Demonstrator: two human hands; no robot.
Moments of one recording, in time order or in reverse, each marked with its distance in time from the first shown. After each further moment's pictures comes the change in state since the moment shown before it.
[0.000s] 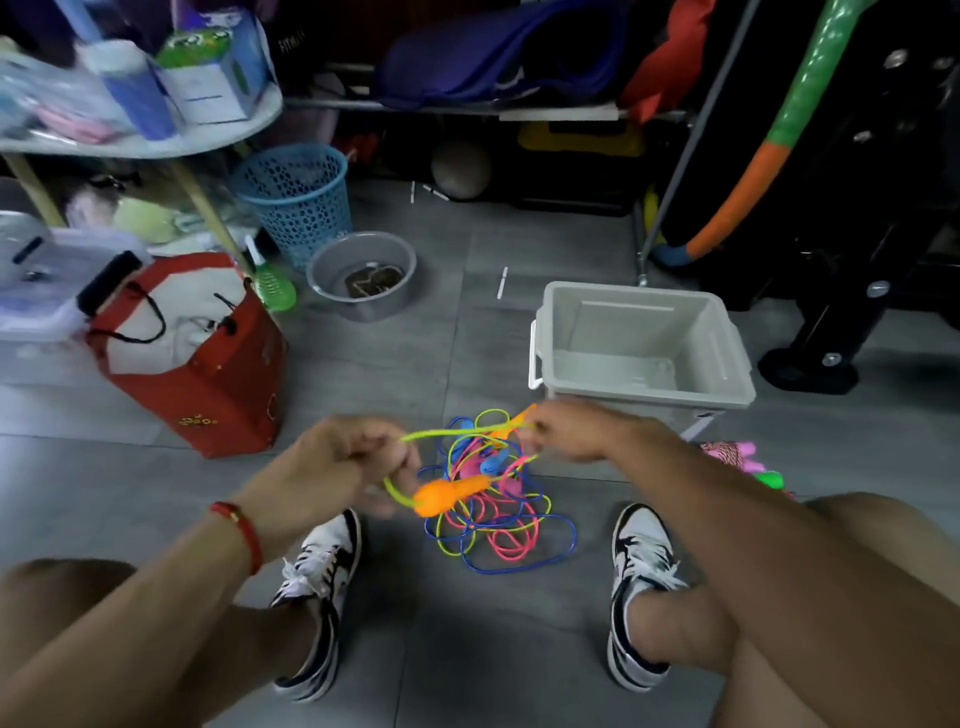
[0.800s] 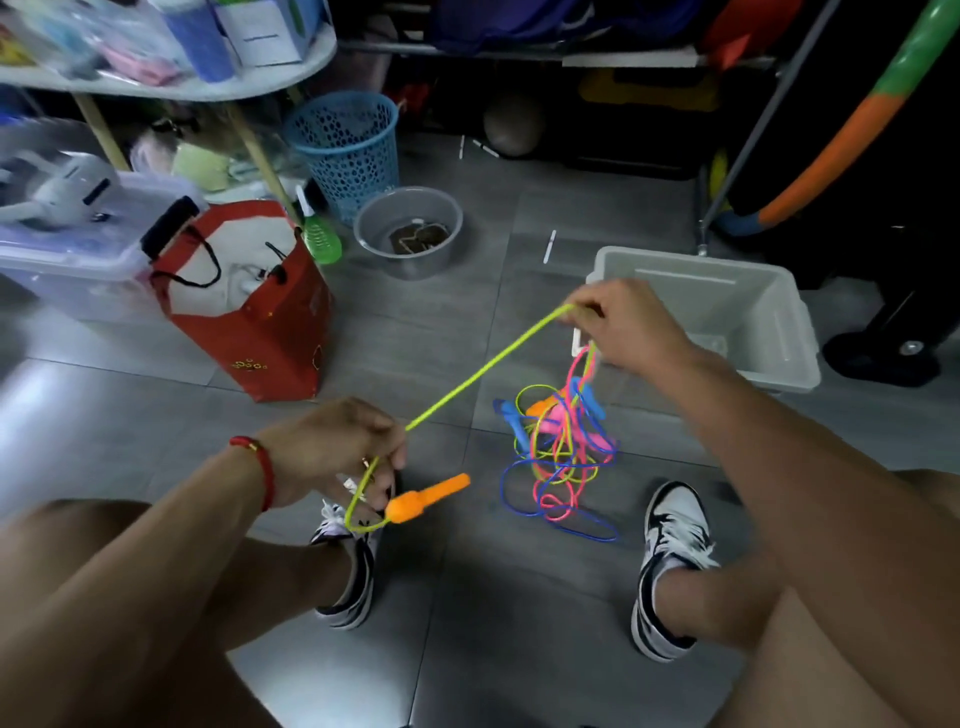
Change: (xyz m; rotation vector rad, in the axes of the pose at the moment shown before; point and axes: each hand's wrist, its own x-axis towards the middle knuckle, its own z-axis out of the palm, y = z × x) left_hand -0.014 -0.025 -0.028 0.041 -0.108 -0.373; right_hand 0.013 -0.015 -0.050 0.209 0.572 -0.057
